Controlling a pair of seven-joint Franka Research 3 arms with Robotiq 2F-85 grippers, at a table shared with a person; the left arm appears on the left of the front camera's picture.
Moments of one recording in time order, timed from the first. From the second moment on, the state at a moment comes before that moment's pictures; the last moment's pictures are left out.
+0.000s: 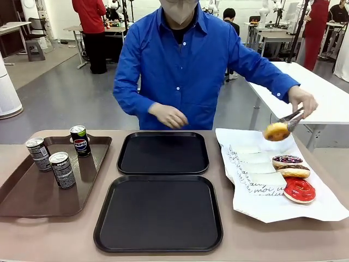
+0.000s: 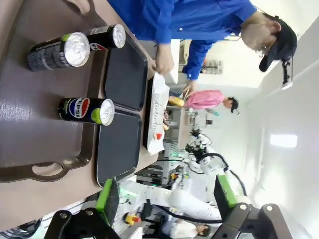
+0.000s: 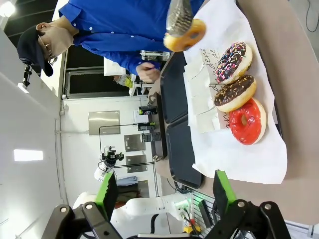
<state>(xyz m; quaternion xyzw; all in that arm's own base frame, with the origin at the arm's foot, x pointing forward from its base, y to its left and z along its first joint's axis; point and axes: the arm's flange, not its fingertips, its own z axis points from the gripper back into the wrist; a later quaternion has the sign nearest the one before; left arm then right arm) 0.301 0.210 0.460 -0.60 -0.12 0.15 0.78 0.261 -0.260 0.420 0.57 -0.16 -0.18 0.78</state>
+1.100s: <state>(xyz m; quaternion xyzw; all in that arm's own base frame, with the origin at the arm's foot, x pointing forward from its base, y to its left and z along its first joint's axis) 0.370 -0.099 0.521 -0.01 -0.08 0.06 0.99 0.261 -0.260 0.420 0.57 -0.16 -0.18 0.78</state>
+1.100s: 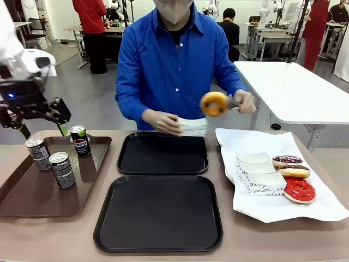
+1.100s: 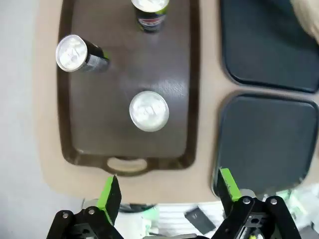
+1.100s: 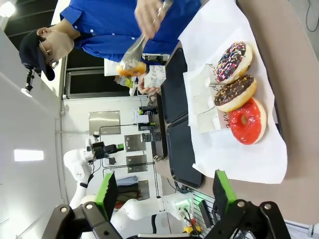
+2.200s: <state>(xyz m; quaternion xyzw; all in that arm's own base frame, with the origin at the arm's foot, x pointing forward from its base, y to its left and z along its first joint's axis) 0.375 -0.094 0.518 -0.01 -0.07 0.04 1.00 0.260 -0.260 0.420 0.57 -0.16 -0.18 0.78</state>
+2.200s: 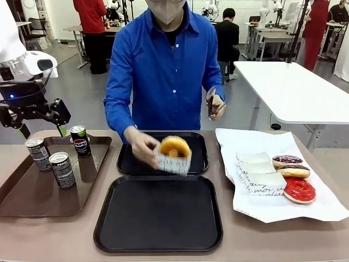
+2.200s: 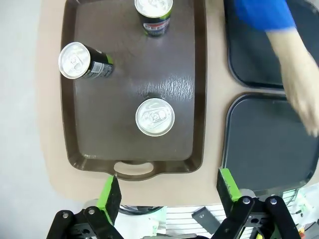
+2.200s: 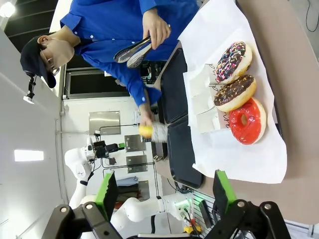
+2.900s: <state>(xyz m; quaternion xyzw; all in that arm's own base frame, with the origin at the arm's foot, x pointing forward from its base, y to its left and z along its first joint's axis) 0.399 -0.089 0.453 0.02 -0.03 -0.04 1.00 0.260 -0.260 0.420 0.57 -0.16 -0.18 0.78</state>
